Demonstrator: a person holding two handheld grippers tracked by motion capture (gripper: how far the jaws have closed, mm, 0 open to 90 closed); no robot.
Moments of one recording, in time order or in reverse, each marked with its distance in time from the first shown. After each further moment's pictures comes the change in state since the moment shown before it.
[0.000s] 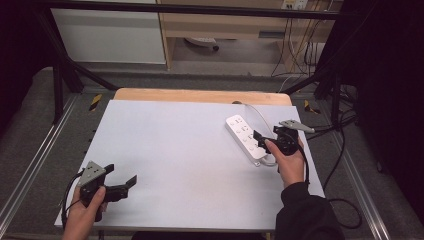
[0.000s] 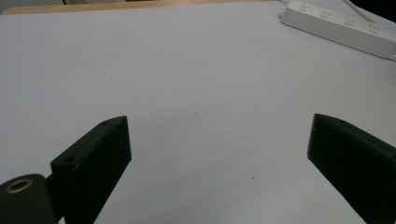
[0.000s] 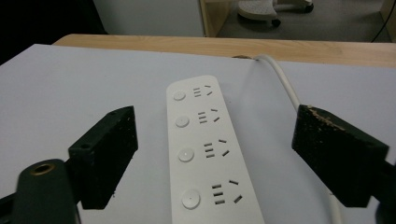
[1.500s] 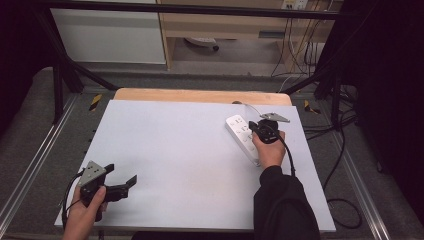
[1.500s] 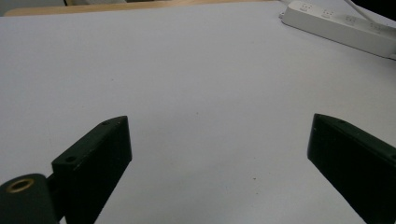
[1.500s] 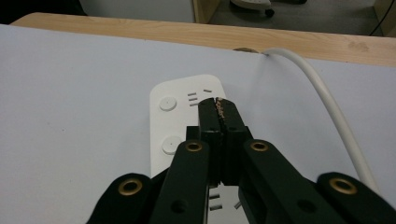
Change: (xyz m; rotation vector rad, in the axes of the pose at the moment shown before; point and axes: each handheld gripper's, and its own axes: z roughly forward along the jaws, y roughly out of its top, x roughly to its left) left arm 0.000 0.000 0.000 0.000 0.007 0.003; right arm 0.009 -0.002 0.071 0.045 -0.052 -0.043
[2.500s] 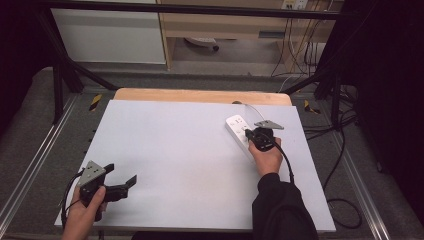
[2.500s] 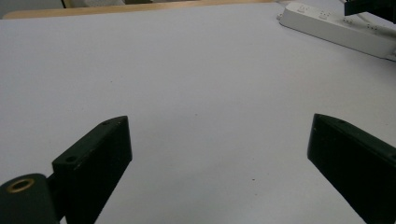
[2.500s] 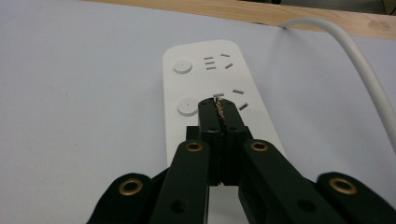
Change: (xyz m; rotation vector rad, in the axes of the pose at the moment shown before) left arm 0.000 0.000 -0.001 -0.006 -0.007 0.003; right arm 0.012 -0.022 0.000 0.044 0.005 -0.053
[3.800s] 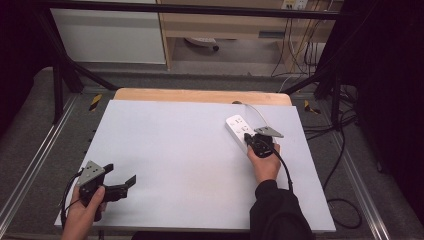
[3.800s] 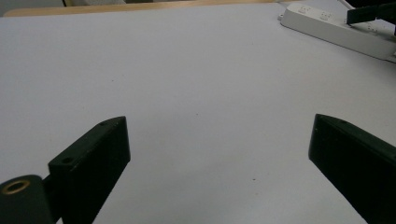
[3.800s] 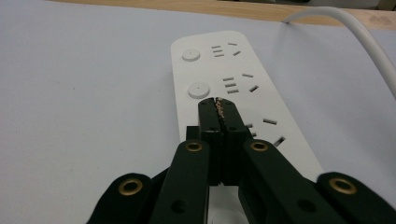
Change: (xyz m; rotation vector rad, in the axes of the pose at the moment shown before) left arm 0.001 0.000 -0.001 0.003 0.001 -0.011; right arm 0.007 -0.018 -0.003 -0.048 -0.004 0.020
